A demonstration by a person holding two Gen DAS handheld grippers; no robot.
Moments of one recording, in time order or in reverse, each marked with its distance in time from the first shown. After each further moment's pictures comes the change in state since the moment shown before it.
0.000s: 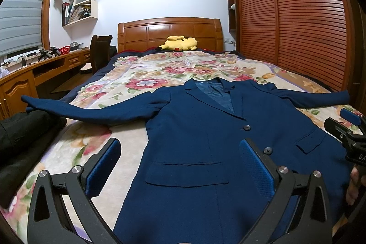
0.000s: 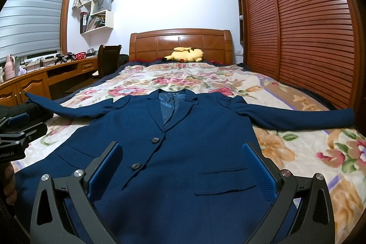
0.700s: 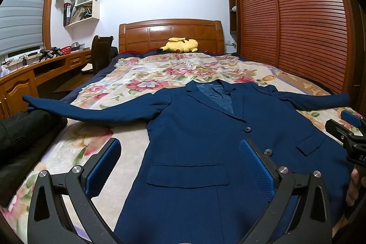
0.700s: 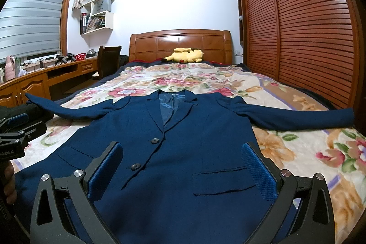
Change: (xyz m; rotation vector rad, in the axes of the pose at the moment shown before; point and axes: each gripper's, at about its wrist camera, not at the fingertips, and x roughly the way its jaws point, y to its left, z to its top) left arm -0.006 0.001 0.010 -0.003 -0.008 0.007; right arm -0.001 -0.001 0.000 0.001 -0.005 -0.001
